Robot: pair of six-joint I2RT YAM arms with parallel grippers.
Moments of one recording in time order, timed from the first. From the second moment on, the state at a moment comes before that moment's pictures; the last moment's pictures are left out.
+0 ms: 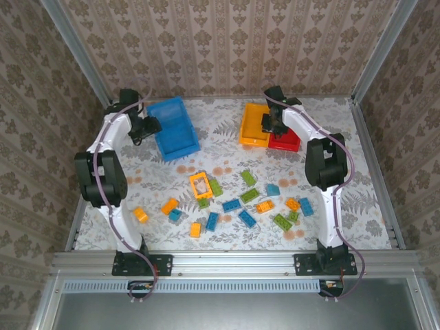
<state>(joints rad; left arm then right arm) -0.02 1.94 1.66 -0.83 0.12 -0.35 0.23 2.26 1.97 -0.87 0.09 0.43</state>
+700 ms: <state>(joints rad) -0.24 2.07 1.74 -0.89 0.05 -0.15 0.40 2.23 1.92 -0.87 0.10 0.40</state>
